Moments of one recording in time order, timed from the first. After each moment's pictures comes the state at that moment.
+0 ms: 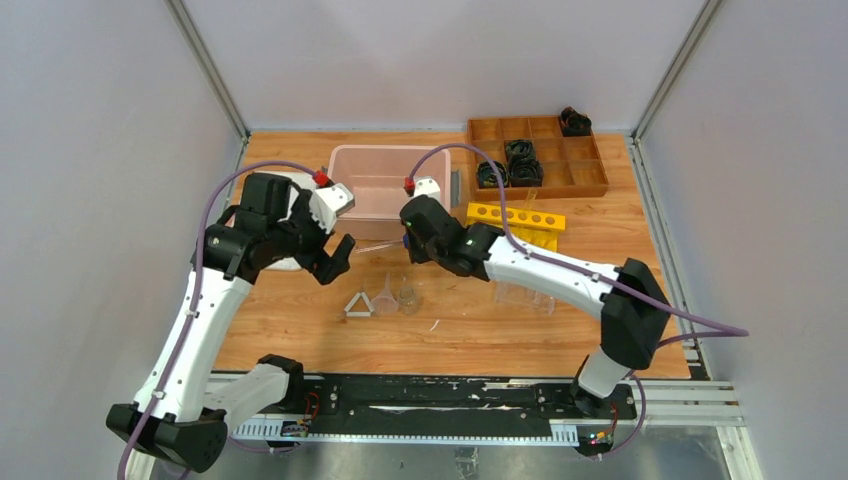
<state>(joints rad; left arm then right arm) -0.26 1.01 1.21 -1.04 0.38 0.45 0.99 1.67 1.32 -0.37 0.34 0.48</state>
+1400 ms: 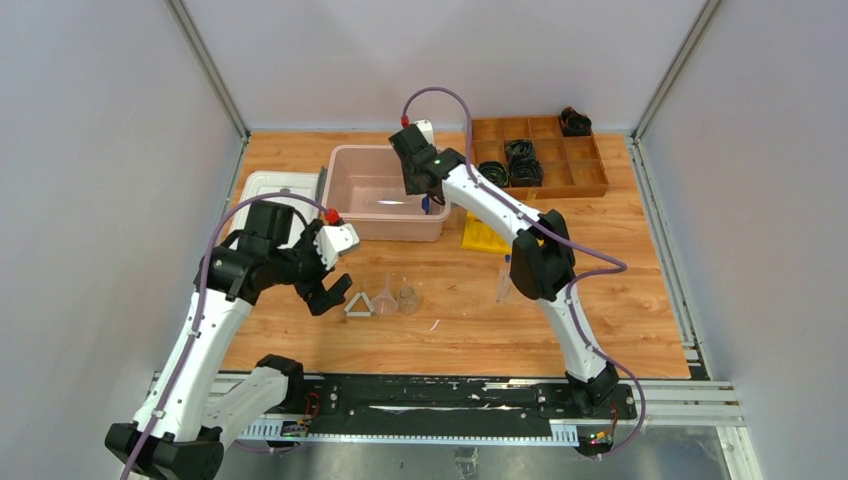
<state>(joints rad) -0.26 0.89 1.06 -1.11 0.45 0.67 0.72 2.30 2.20 -0.72 0.38 0.37</state>
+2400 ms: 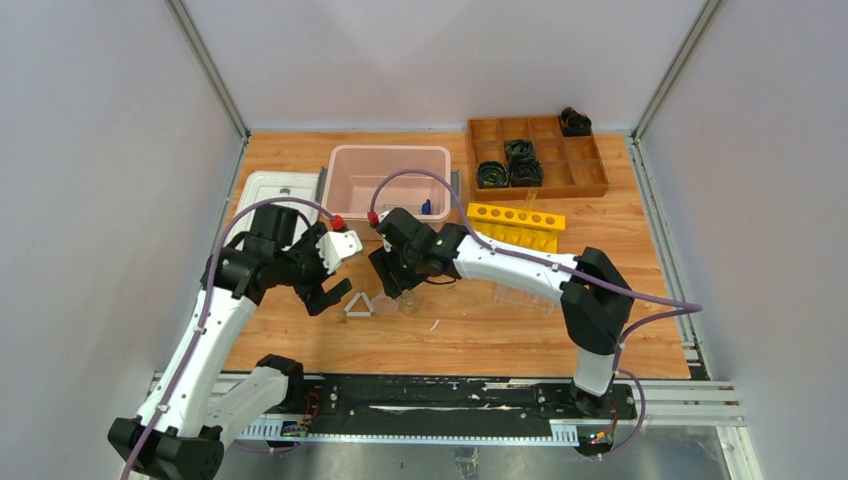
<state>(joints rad) -0.26 0.91 1.01 -1.08 0.40 0.76 1.03 1.80 1.45 -0.58 -0.01 0.33</state>
